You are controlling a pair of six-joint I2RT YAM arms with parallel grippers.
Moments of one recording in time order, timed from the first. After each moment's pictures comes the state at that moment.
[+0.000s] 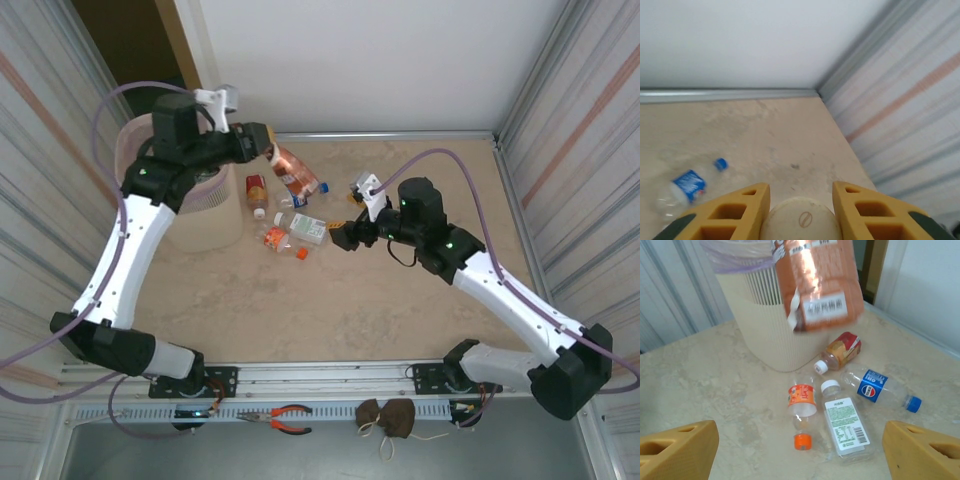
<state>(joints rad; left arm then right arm) -0.25 1.41 1.69 -0.61 0.45 -0.41 0.64 1.12 1.01 -0.22 -0.34 -0.06</state>
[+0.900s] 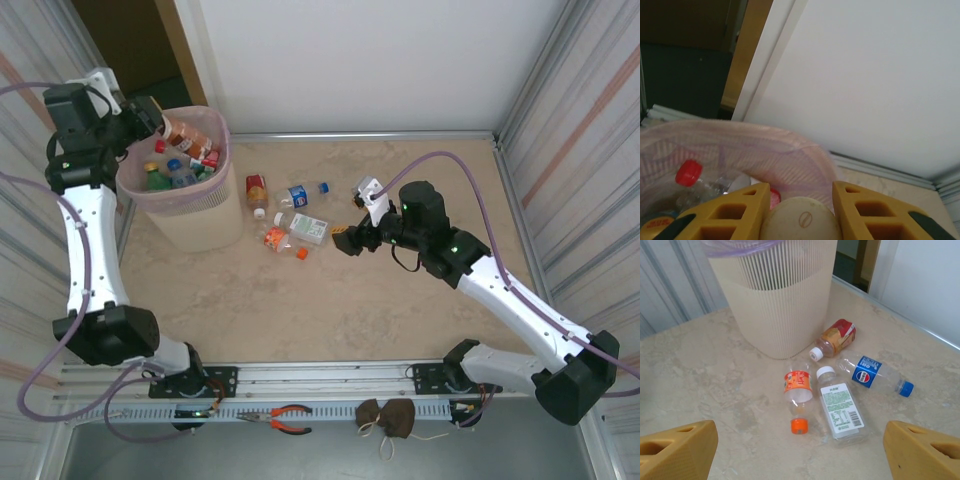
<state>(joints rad) 0.24 1.47 1.75 -0.62 0.39 -0.34 0.66 1.10 1.02 -0.30 -0.28 -0.08</state>
